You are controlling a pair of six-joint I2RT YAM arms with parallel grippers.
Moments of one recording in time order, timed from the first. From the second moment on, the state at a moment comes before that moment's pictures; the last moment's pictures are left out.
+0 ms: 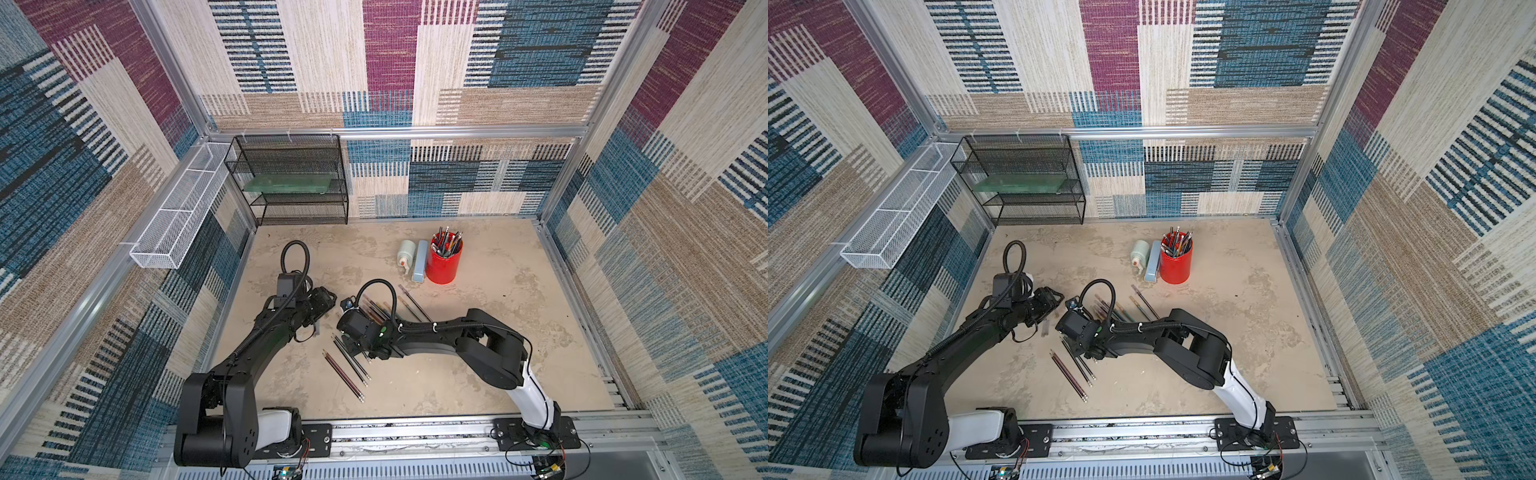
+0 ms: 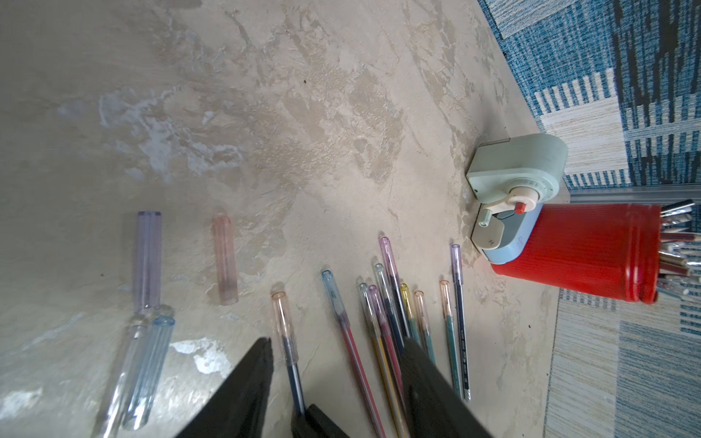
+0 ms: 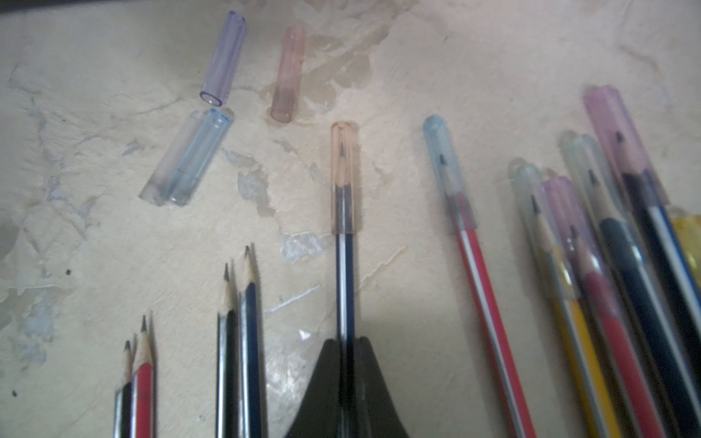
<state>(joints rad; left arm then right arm) -0.05 1.29 0.68 -0.21 0.32 -0.71 1.13 2.18 1.46 -0.21 0.23 0.51</state>
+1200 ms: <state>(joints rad) 0.00 1.35 0.55 0.07 0.51 -0.85 1.10 2.07 1.48 -0.17 0.14 0.51</state>
